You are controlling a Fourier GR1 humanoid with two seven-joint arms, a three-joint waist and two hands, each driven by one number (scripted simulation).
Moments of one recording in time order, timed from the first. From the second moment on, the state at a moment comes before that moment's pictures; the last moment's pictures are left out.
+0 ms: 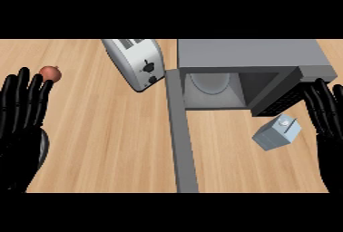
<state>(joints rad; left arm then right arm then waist) -0.02 0.11 0.00 -2.10 0.00 0.01 0.02 0.04 -0.11 0.00 -2.10 0.03 -0.01 -0.03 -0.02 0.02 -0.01</state>
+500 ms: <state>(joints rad) 0.02 0.10 0.07 -2.08 0.08 0.02 0.05 -0.14 -0.02 0.03 -2.02 0.36 -0.34 0.17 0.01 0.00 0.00</state>
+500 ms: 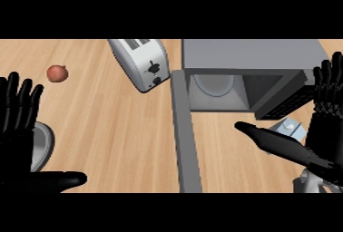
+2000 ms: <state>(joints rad) 0.42 0.07 0.35 -2.35 0.37 -0.25 0.08 -0.01 -0.01 0.11 -1.88 0.46 -0.64 0.22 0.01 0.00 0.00</state>
